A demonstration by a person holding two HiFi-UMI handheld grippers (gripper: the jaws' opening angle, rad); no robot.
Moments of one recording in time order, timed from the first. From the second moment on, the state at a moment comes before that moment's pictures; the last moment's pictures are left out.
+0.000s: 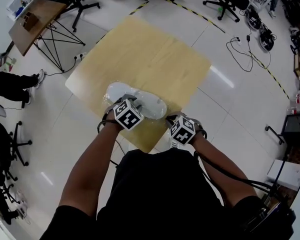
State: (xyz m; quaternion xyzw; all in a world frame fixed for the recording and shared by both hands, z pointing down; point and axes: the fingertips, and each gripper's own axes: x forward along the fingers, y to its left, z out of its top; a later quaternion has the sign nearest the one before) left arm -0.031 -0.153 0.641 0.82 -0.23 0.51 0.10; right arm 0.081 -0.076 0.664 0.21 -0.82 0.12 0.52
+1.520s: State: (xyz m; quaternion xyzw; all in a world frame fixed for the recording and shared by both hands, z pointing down) left arm -0.119 -0.096 0.649 0.81 -0.27 0.48 0.19; right arm 0.065 -0.131 0.652 0.21 -0.79 0.53 0.23
